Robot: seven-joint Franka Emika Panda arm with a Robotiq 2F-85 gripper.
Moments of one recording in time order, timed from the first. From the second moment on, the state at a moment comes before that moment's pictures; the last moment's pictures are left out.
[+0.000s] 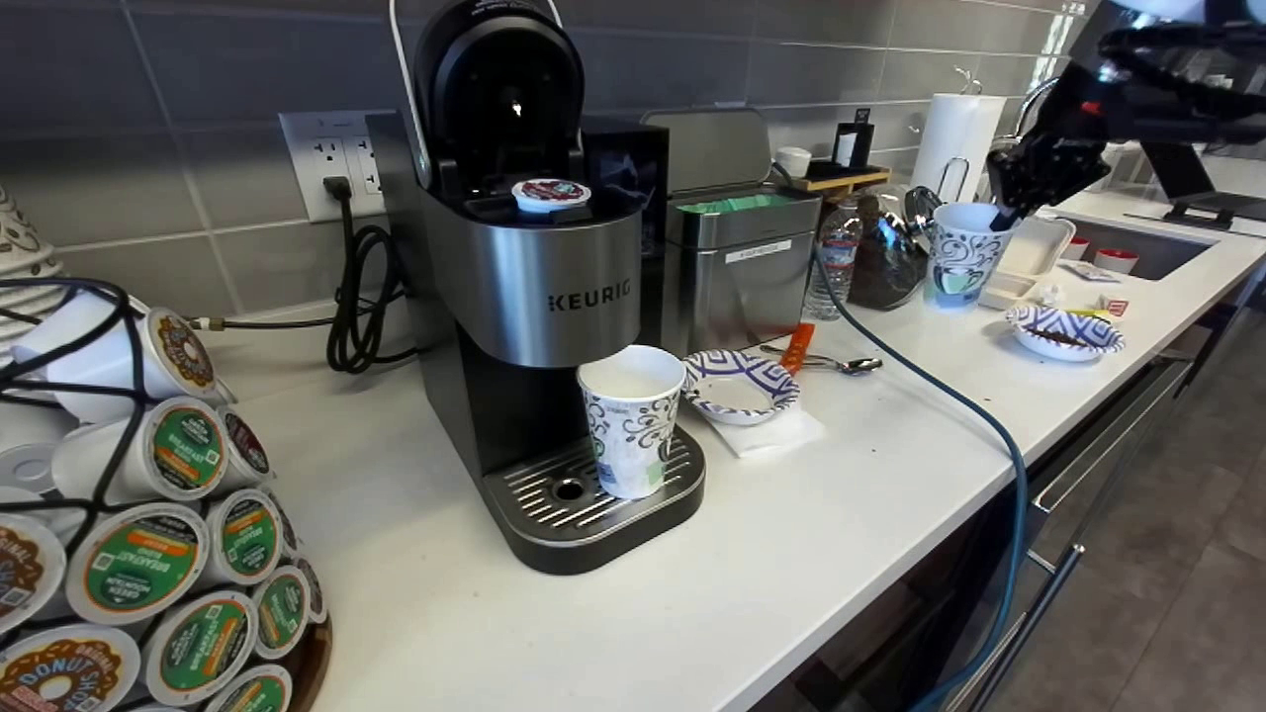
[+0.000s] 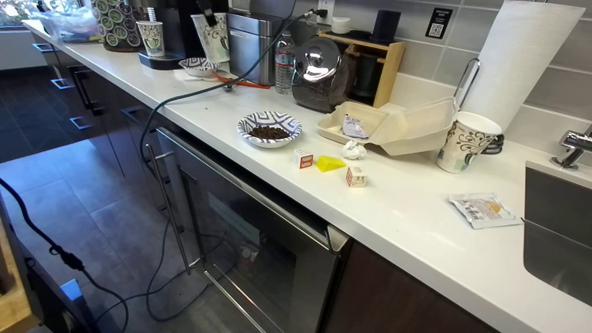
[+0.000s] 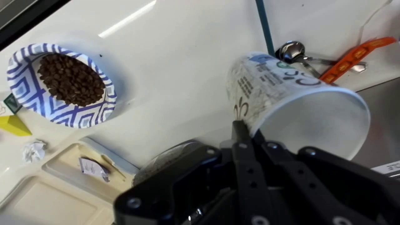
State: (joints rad) arm -0.03 -0.09 -0.05 -2.17 -0.19 2.43 0.51
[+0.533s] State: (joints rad) arm 0.10 -0.21 0.08 -2.22 0.09 2.27 0.20
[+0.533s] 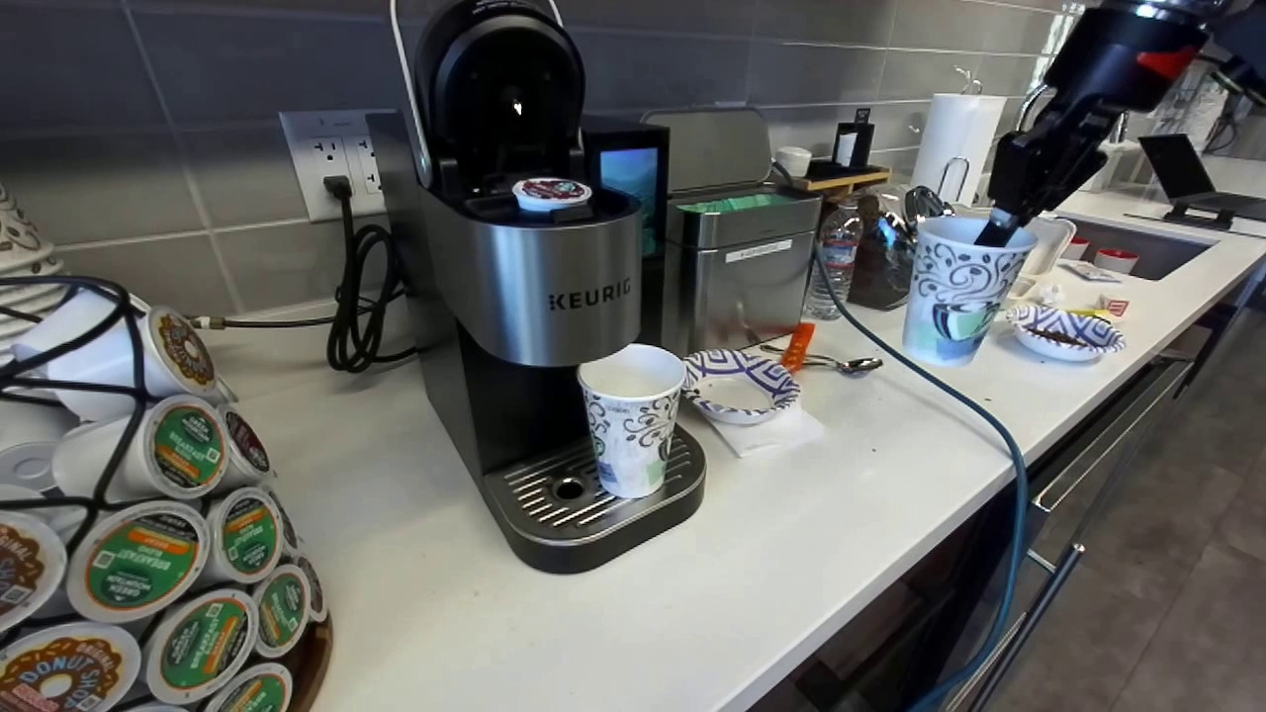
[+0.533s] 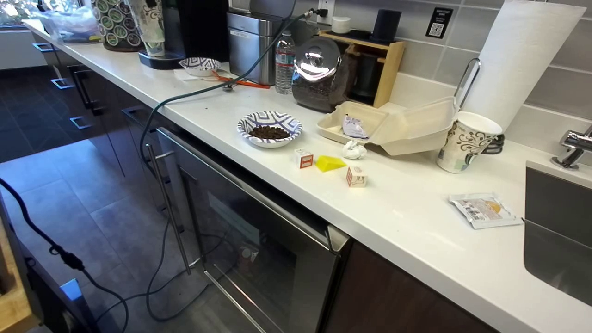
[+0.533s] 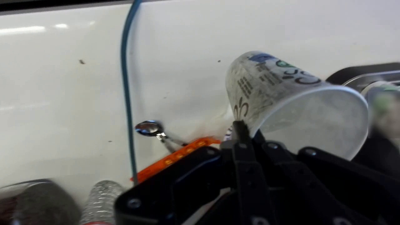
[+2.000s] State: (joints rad) arm 0.20 0.08 0.19 -2.18 0.13 2.52 -0.09
